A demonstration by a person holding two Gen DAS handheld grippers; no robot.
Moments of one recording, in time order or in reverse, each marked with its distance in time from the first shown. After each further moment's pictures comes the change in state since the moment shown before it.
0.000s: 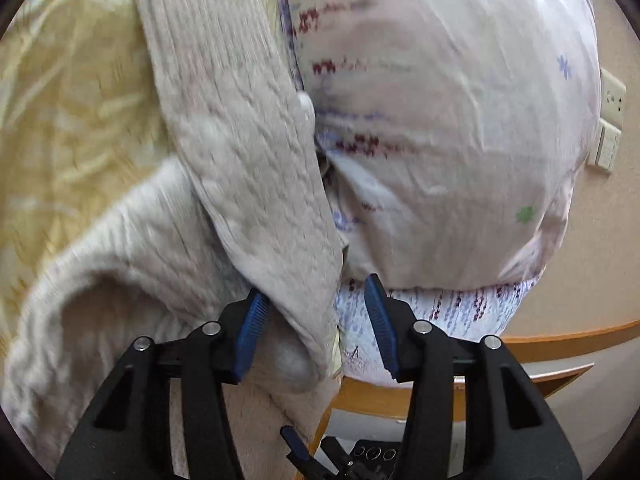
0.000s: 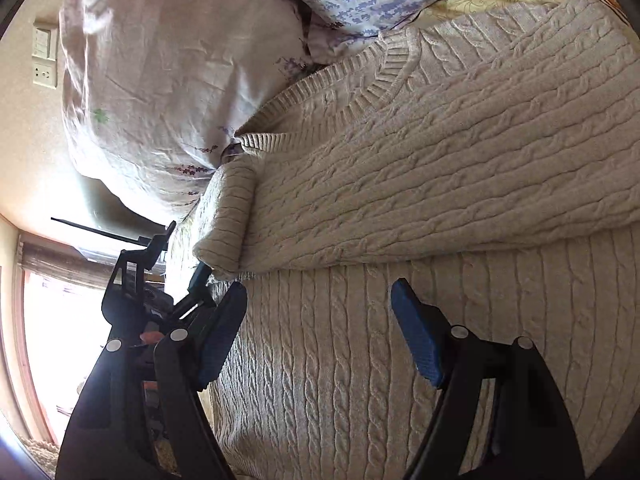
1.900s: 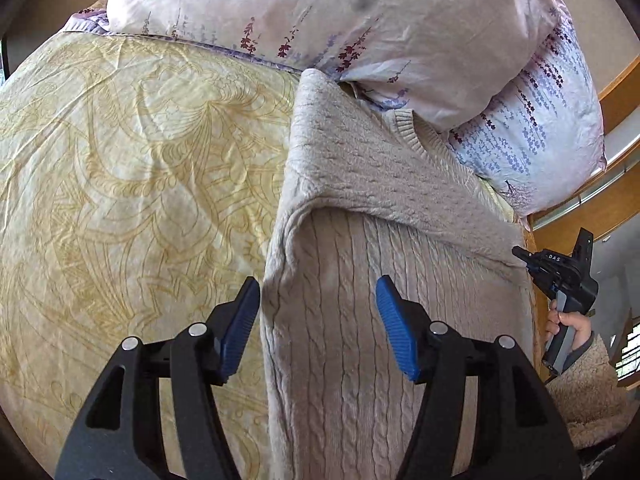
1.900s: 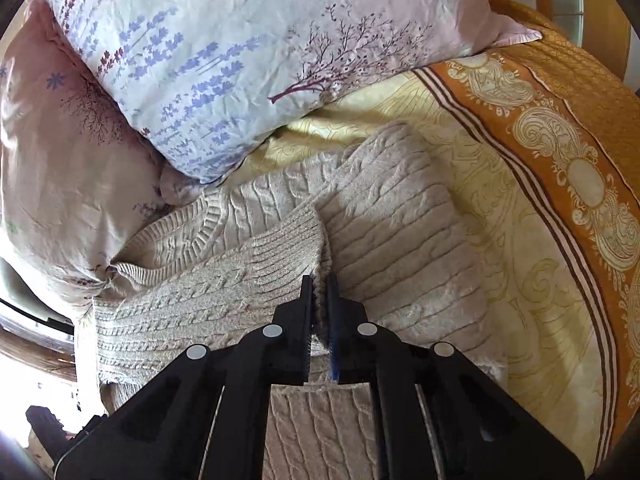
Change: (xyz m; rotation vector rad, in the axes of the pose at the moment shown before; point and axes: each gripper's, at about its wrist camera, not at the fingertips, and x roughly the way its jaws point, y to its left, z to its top) left arm -0.052 -0.029 -0.063 0.832 0.205 0.544; right arm -0.071 -0.065 0.036 0.052 -0.290 -0.375
